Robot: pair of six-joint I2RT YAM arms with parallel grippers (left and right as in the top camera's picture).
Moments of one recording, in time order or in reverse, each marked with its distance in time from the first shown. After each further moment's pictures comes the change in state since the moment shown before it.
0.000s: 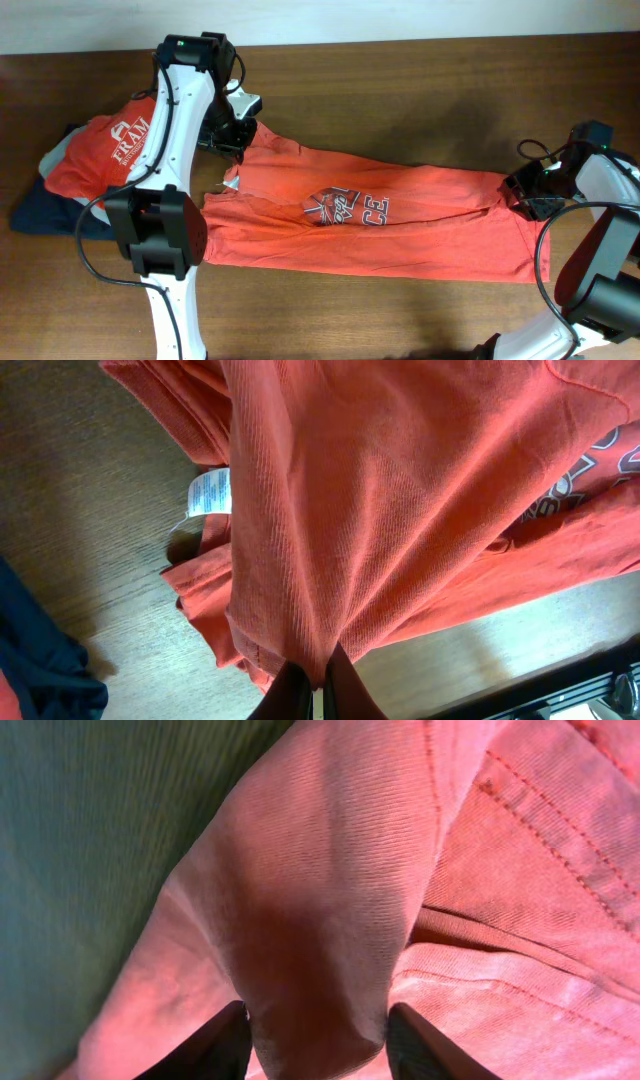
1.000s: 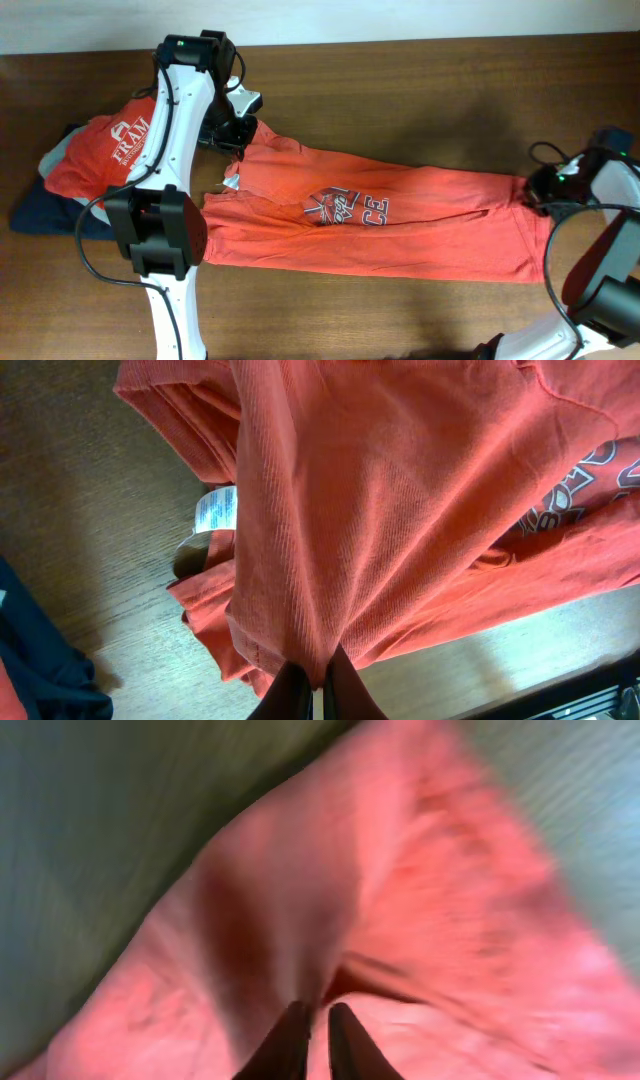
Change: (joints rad) left arm 0.000 0.000 0.000 0.031 0.000 0.000; right arm -0.098 0.000 0.000 0.021 -0.002 -0.185
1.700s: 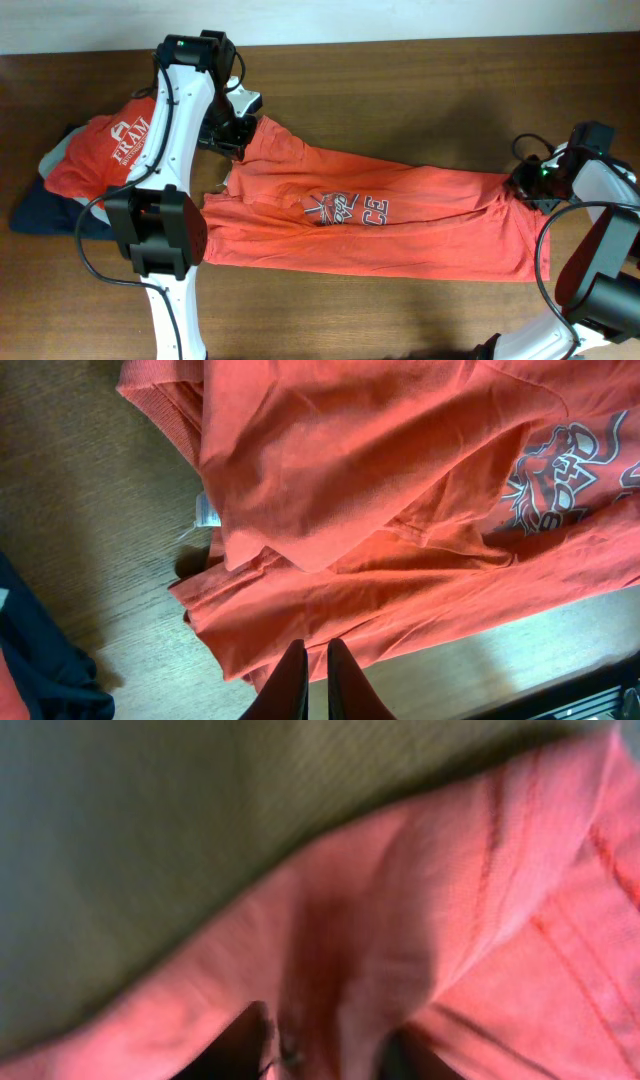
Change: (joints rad) left arm 0.000 0.000 0.000 0.000 -0.003 0.000; right arm 0.090 0.000 -0.051 0.171 -0.003 -0.006
